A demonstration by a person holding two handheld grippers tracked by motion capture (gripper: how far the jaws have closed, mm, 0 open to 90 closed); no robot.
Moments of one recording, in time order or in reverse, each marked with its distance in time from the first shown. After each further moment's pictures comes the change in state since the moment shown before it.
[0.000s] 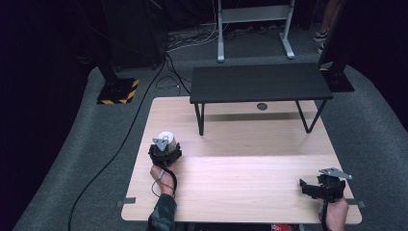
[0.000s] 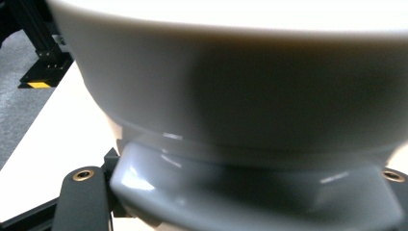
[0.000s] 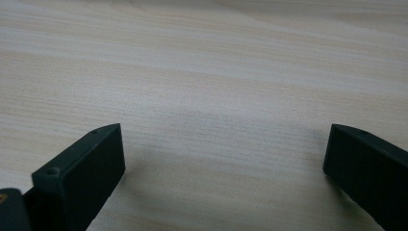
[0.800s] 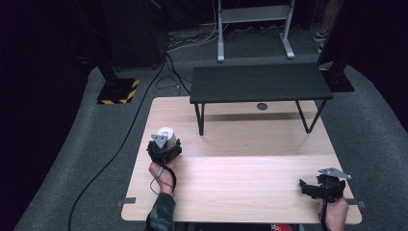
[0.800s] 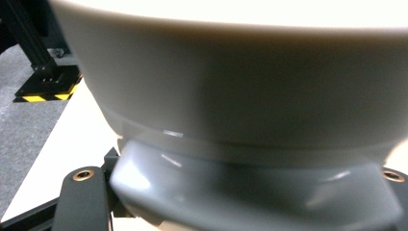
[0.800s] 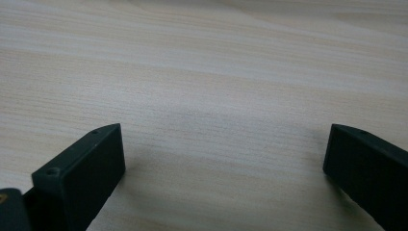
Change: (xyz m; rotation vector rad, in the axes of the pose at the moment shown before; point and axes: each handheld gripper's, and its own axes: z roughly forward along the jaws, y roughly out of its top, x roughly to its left) left arm -0.001 0.021 -0.017 -0.039 -0.032 0.003; right arm 0.003 0.001 0.000 0.005 -0.012 -0.007
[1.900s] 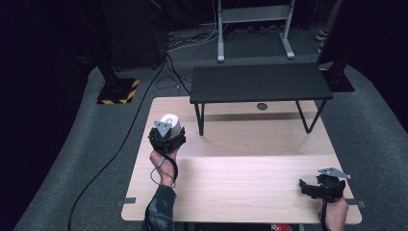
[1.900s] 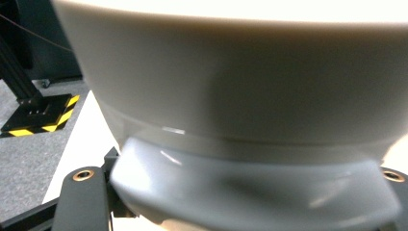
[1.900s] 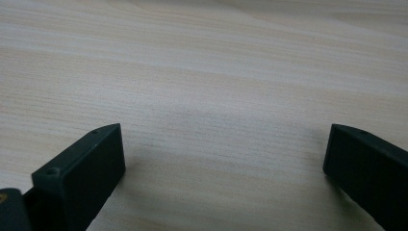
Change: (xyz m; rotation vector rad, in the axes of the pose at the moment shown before) left arm -0.013 0.053 -0.020 -0.054 -0.065 0.063; right arm 0.001 0.000 0.000 0.002 -0.006 -0.003
